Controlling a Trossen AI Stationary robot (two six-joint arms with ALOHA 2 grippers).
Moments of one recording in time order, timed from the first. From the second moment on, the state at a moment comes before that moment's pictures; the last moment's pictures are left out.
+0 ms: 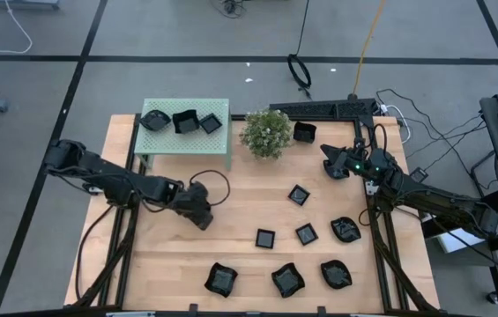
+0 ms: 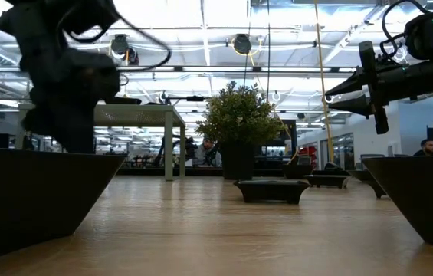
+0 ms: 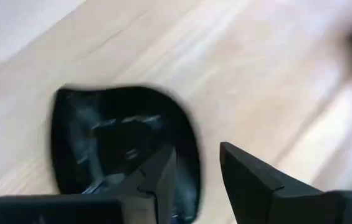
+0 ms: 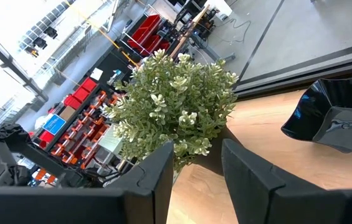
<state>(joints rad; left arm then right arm) -0.22 1.35 0.68 -0.42 -0.08 -1.03 -0.55 0.42 0.05 0.30 0.05 0.87</state>
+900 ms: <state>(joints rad) -0.25 1.50 0.68 -0.42 -0.12 -1.01 -0.55 0.42 0.05 0.30 0.05 0.87</state>
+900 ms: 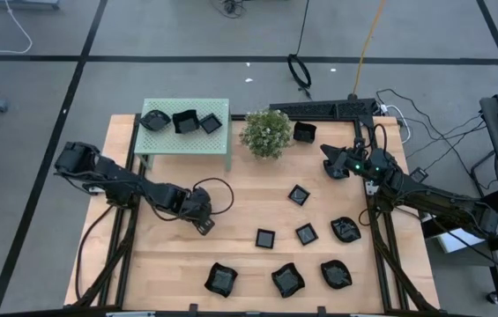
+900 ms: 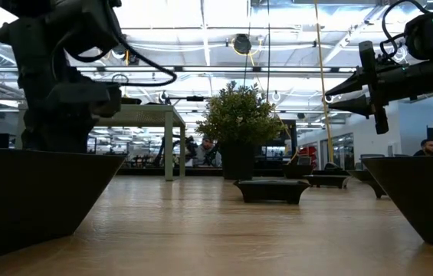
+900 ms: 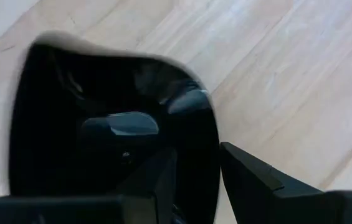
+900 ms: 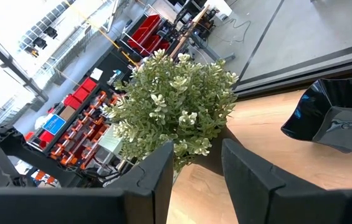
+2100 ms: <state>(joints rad) -0.13 1.36 0.68 -0.39 0.02 -1.17 -0.55 0.42 0.05 0.30 0.05 0.87</state>
